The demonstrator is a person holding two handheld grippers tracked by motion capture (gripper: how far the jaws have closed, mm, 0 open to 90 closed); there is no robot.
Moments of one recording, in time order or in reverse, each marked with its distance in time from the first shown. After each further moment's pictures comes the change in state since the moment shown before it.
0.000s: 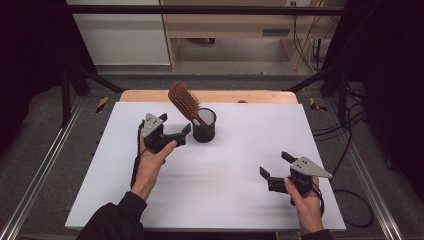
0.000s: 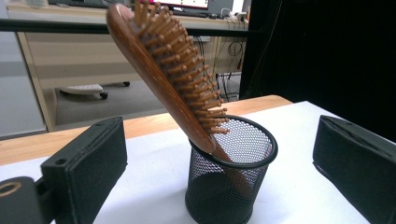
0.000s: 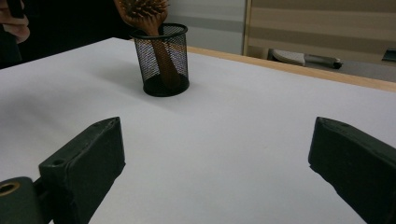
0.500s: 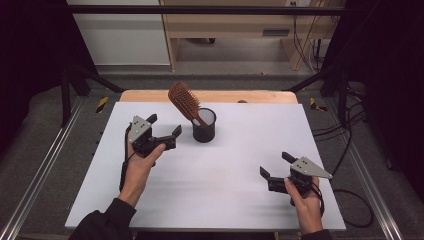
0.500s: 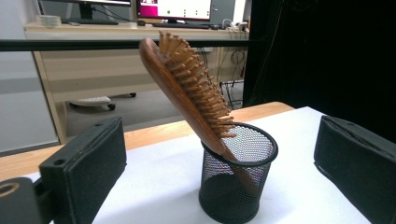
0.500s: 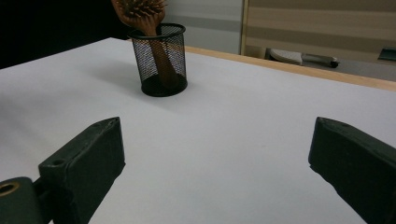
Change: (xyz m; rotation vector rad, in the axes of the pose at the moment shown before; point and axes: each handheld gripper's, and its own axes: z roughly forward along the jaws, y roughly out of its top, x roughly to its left) left arm 0.008 0.010 -0.033 -0.037 0.013 0.031; right arm 0.001 0.000 -0.001 0.002 -0.010 0.005
